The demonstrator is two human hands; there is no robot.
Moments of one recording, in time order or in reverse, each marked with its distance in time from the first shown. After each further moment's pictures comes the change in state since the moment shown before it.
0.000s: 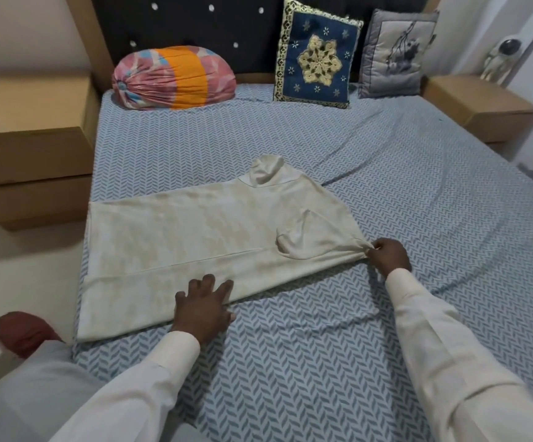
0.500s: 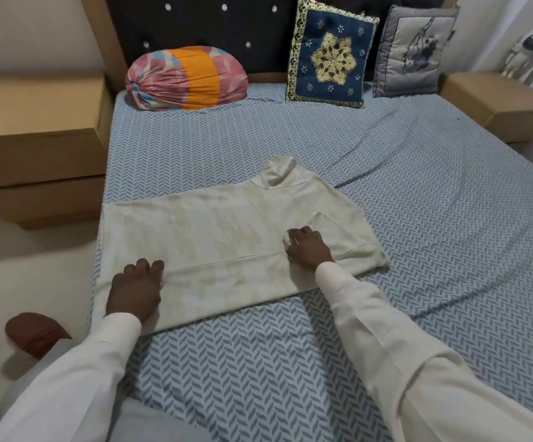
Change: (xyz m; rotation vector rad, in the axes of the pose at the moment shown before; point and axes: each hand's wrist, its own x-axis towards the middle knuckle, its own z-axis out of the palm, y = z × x) left_hand 0.012 -0.134 -0.022 0.127 0.144 -0.221; right_hand -0.042 -0.135 0.117 -0.224 -0.290 -0.485
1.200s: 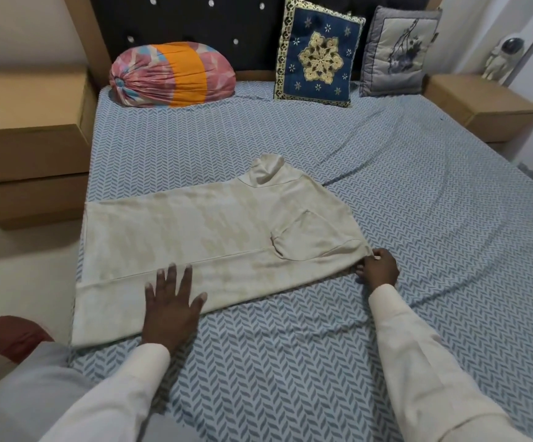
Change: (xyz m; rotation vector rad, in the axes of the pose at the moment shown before) left_hand -0.032 0.077 0.046 -0.293 0.094 0.071; right_hand -0.065 0.126 -0.037 0.658 0.618 0.667
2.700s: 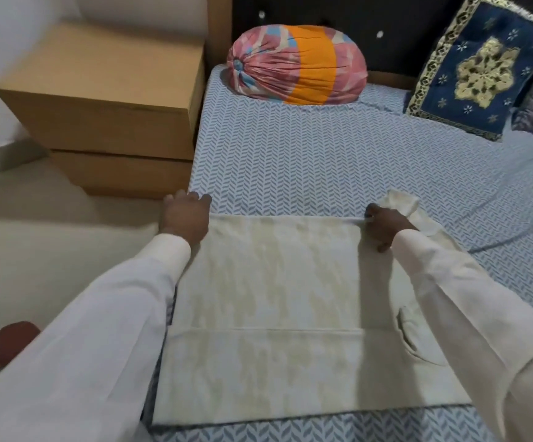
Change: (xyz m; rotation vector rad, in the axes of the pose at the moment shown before) left_hand 0.244 -0.183 -0.119 0.336 -0.054 -0.168; right_hand -0.006 -0.244 0.289 -1.002 -0.614 -0.650
